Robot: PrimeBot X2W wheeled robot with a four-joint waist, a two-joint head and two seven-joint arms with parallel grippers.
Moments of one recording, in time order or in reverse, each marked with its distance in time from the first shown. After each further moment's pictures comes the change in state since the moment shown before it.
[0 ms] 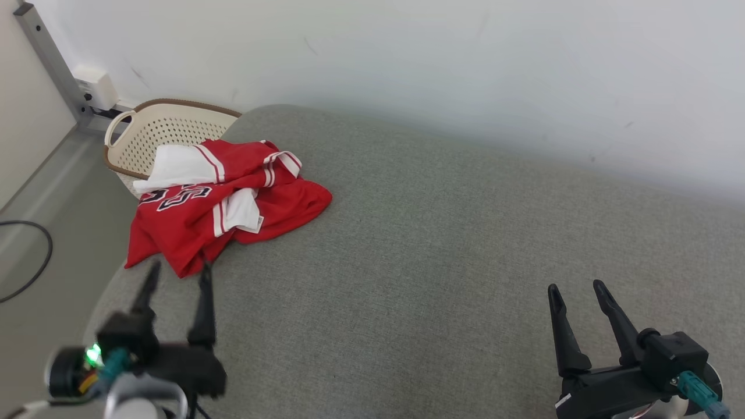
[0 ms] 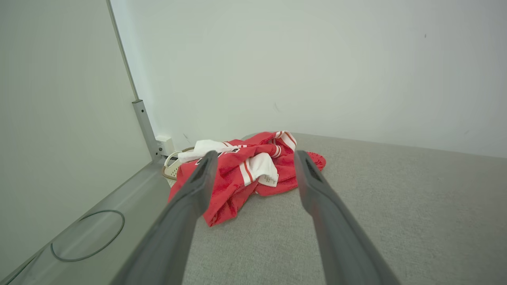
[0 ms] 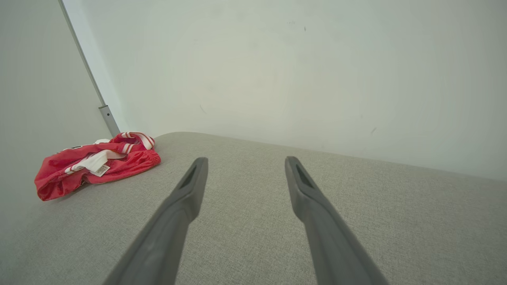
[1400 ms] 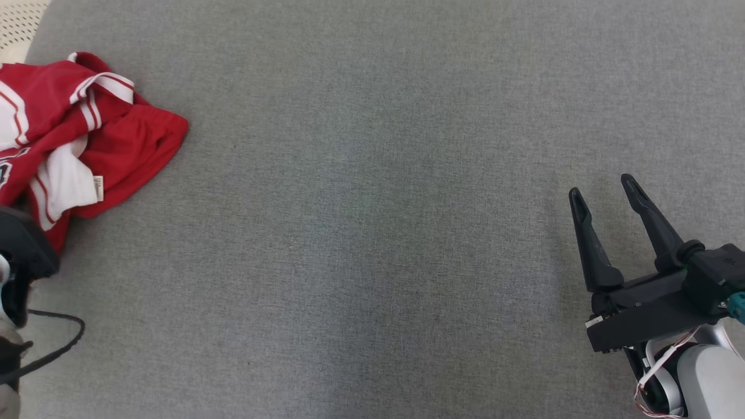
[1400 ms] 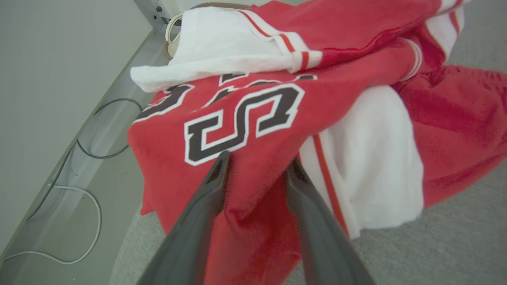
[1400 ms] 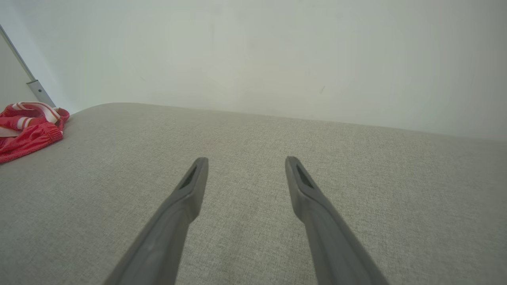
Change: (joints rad) left arm -0.642 0.229 0.134 0.759 -0.183 -0.120 0.318; right arm -0.199 -0.181 0.070 -0.130 0.050 0.000 0.058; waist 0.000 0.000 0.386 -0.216
